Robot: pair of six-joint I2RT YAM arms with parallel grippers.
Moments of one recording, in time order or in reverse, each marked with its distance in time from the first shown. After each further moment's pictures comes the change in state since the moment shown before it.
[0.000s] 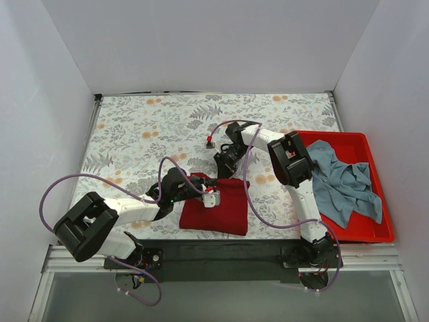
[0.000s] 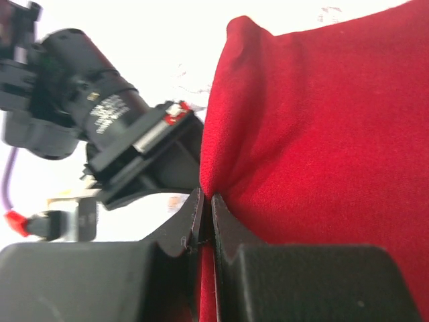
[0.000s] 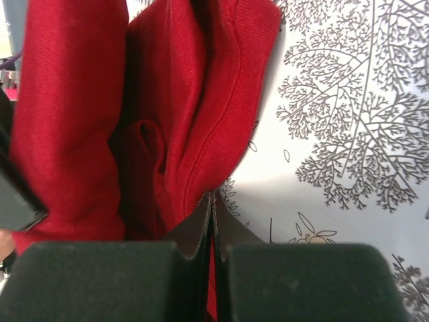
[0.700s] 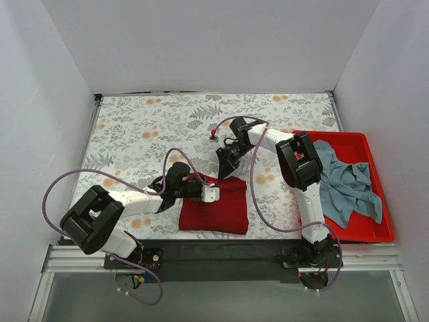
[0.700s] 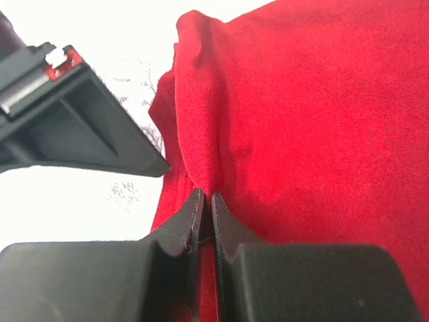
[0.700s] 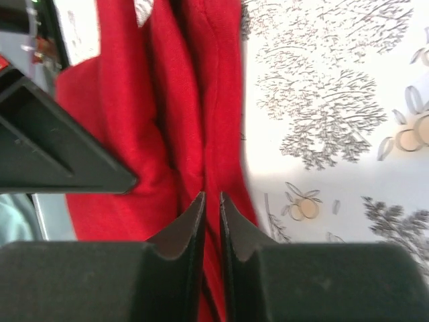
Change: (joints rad) left arm 0.055 0.074 0.092 -0.246 0.122 -0.068; right arm -0.023 -0.125 -0.126 0.194 0.037 0.242
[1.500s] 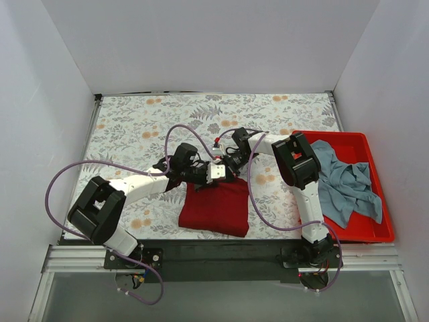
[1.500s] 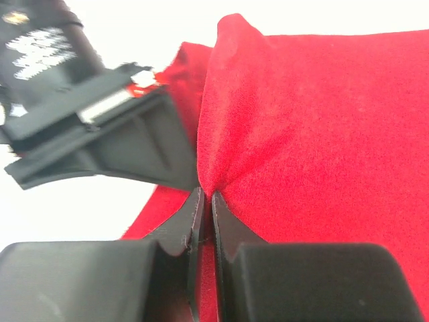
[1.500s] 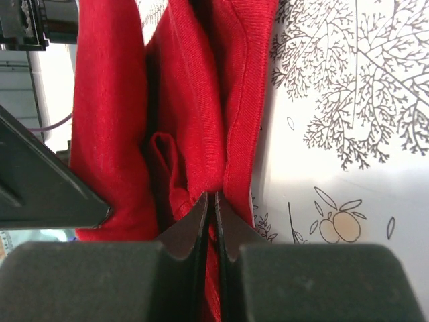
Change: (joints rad) left arm 0.050 0.090 0.306 -0.422 0.129 -0.168; right arm -0.004 0.039 -0.122 0.097 -0.141 0.108
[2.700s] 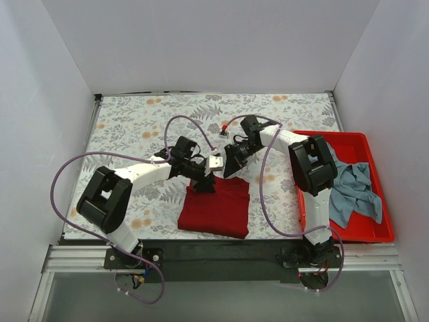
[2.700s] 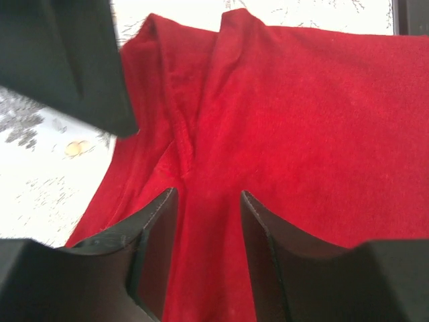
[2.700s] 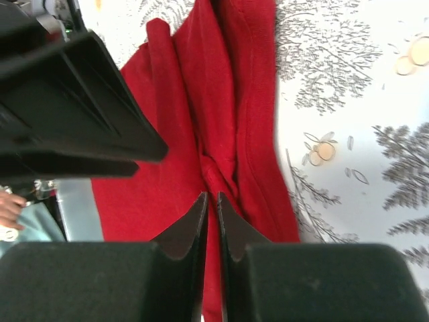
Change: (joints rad) left arm 0.075 0.098 0.140 -0.235 0.140 -0.016; right arm -0.056 -0.192 -0.031 -0.007 0.127 0.007
